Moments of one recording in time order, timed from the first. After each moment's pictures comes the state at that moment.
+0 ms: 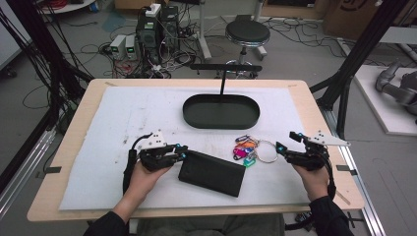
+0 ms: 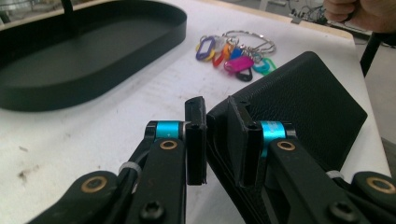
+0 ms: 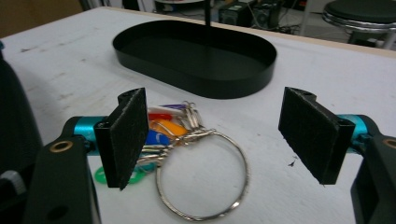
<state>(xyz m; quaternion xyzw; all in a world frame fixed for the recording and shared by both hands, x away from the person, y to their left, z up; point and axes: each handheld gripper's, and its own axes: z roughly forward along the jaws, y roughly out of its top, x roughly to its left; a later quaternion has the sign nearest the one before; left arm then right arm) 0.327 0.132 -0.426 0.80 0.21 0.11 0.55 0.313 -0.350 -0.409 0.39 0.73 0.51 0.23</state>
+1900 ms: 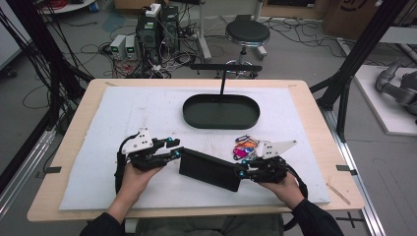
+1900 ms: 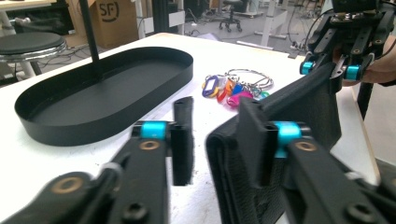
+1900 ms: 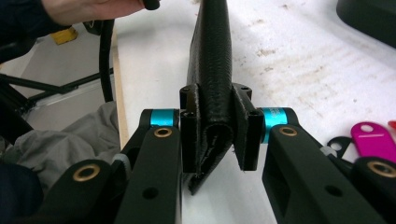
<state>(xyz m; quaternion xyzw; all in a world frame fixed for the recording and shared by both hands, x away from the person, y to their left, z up) 0.316 0.153 -0.412 0.76 0.20 0.15 0.60 0.302 -0.248 -0.419 0.18 0.84 0.51 0.00</state>
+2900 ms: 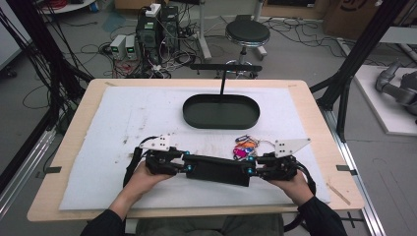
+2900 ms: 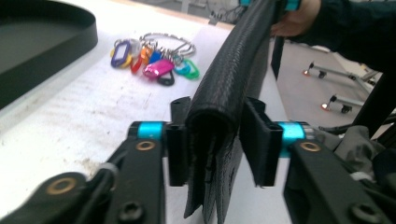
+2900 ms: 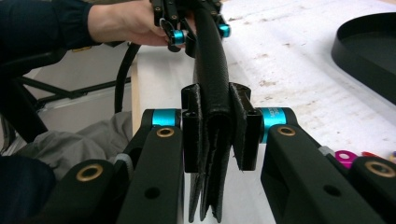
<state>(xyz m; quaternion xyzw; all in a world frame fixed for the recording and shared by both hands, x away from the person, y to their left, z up) 0.331 0.121 -0.431 0.80 0.11 -0.02 0.58 0.299 -0.269 -0.401 0.14 0.82 0.55 0.01</state>
